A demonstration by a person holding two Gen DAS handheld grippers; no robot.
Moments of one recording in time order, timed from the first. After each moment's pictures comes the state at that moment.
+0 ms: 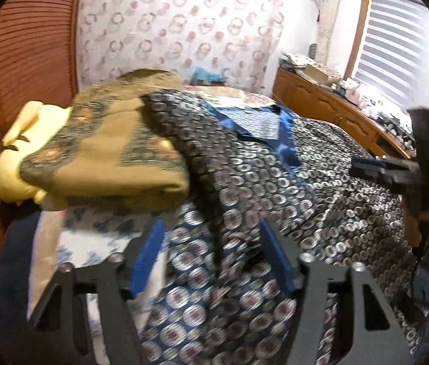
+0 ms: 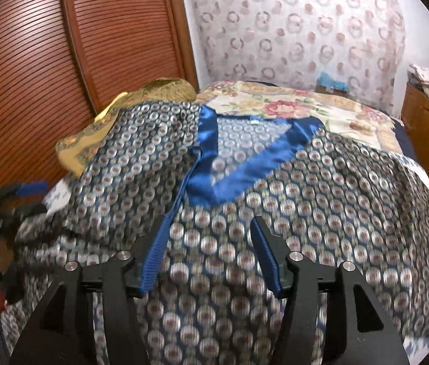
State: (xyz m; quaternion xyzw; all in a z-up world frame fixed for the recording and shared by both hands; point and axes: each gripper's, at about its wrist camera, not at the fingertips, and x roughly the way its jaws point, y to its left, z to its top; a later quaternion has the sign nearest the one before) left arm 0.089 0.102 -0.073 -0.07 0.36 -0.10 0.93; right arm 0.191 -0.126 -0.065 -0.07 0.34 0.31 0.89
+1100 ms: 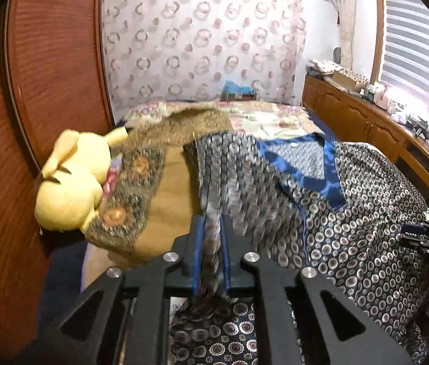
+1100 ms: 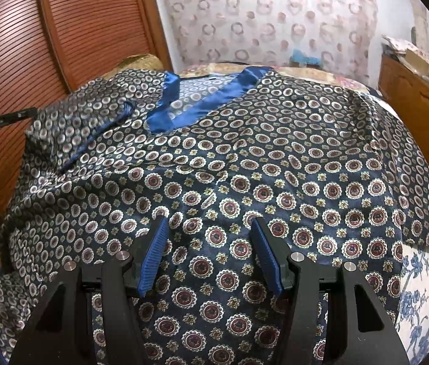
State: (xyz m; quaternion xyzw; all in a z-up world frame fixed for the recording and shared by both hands) left arm 0.111 0.147 -0.014 -0.01 0.33 -0.02 0.94; right arm 0.153 -0.189 -0.108 -0.04 0.37 0.26 0.89
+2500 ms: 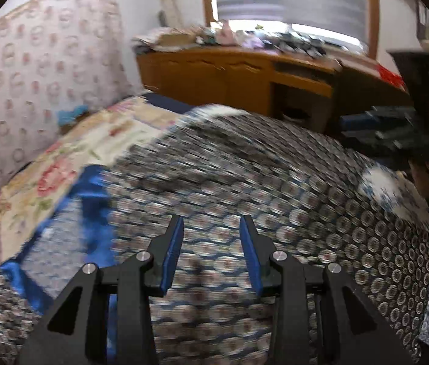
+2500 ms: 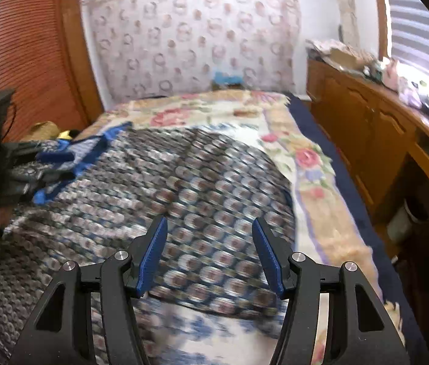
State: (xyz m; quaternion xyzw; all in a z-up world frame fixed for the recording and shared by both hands) left arm 0.263 -0.168 -0.045 0.18 0.34 -0.36 0.85; right arm 0.216 -0.359 -0.066 0.00 0.34 0.10 0.94
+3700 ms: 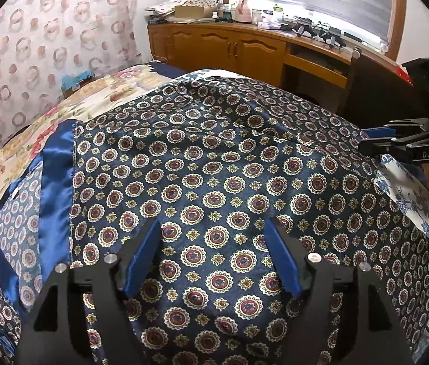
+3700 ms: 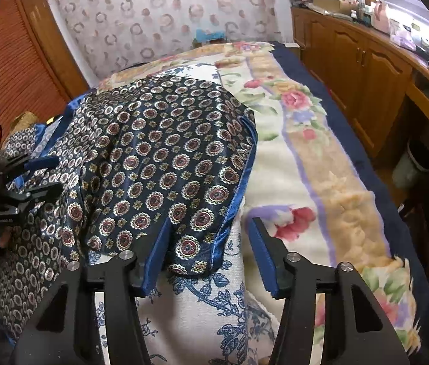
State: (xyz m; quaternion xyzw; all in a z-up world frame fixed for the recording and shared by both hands) left arm 0.267 -0.182 -0.079 0.14 0.41 -0.32 0.85; right arm 0.219 -0.411 -0.105 0.05 0.43 0.10 0.89
